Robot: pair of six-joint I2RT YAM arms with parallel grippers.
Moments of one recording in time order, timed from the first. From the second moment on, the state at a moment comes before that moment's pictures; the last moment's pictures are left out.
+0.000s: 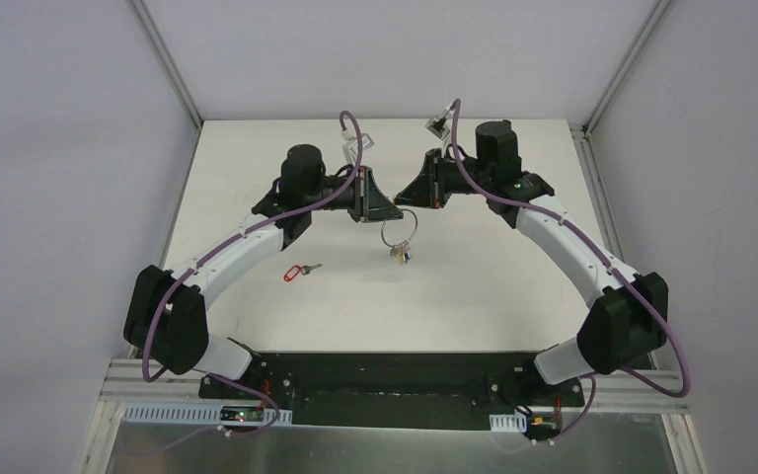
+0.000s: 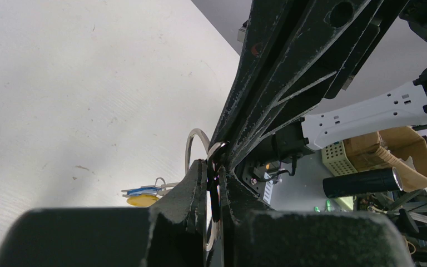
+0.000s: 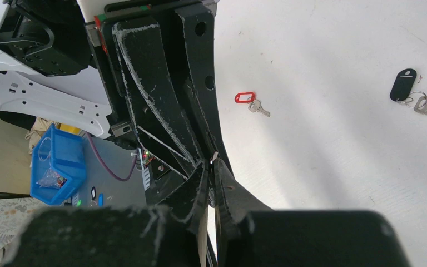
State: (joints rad) left arm -0.50 1.43 1.04 0.18 0.83 -0.61; right arm 0.46 1.48 1.29 -0.23 -0.90 0.32
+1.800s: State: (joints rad) left arm -0.50 1.43 1.04 0.18 0.83 -0.60; right arm 0.44 1.48 1.29 -0.22 -0.93 0.34
